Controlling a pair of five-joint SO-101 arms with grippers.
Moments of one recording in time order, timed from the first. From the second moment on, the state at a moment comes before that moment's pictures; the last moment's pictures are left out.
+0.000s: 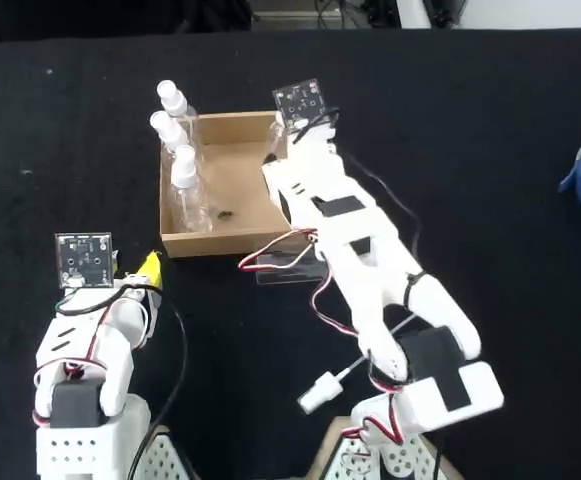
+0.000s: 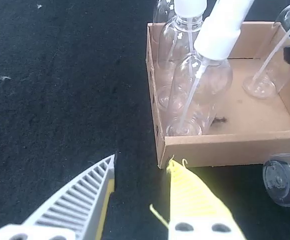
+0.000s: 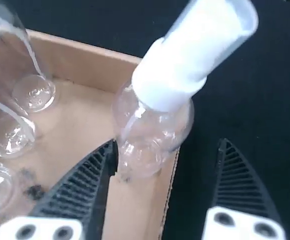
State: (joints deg) left arm -6.7 -103.9 86.6 53.8 -2.1; right arm -17.0 1.0 35.0 10.6 2.3
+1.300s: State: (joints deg) left arm -6.7 -103.9 86.6 53.8 -2.1; right arm -13.4 -26.1 37.2 45.3 3.9
